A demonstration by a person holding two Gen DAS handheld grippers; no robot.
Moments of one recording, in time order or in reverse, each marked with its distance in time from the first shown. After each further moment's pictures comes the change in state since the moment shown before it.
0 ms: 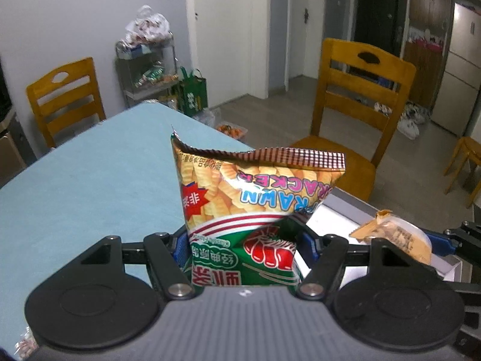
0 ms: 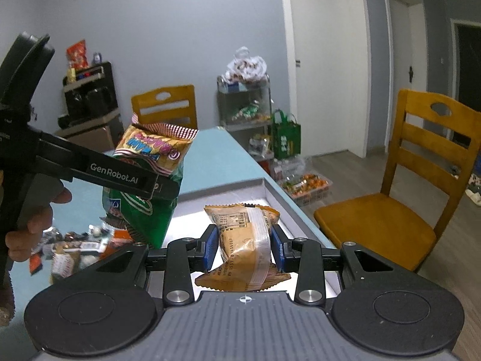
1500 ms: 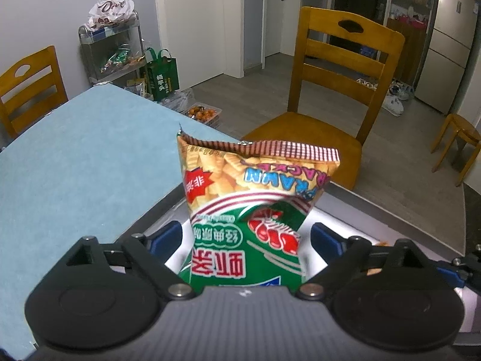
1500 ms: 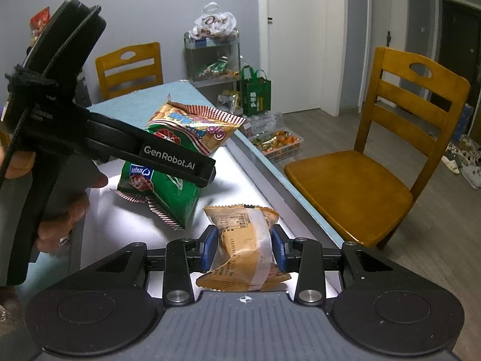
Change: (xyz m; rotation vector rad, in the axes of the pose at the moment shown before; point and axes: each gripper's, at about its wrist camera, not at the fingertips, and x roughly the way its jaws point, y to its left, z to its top) left arm 0.120 -0.048 0.008 0.042 0.070 -0.082; right arm 0.040 -0.011 -0.019 0.027 0.163 -0.125
